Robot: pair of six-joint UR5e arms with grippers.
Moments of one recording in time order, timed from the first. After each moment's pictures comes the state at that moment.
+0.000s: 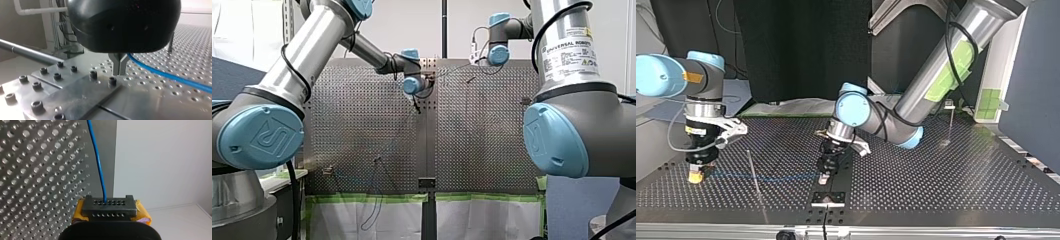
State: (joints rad) left arm -0.48 -2.11 -1.23 -2.67 -1.68 -2.09; right arm 1.89 -1.30 1.37 -0.29 1.66 1.58
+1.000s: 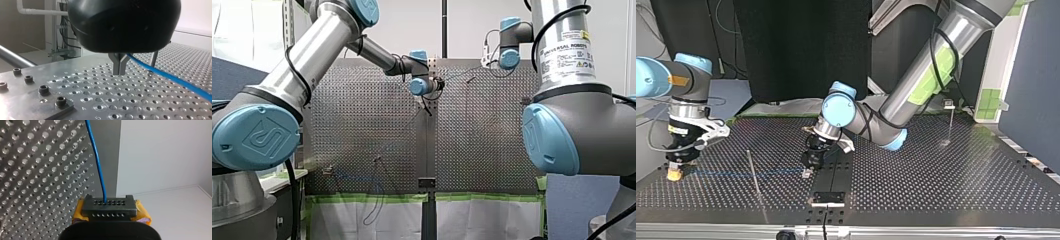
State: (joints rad) left arm -0.53 -2.18 -1.14 -2.74 -1.63 -2.17; right arm 1.80 -1.29 1.40 -0.34 1.66 1.61
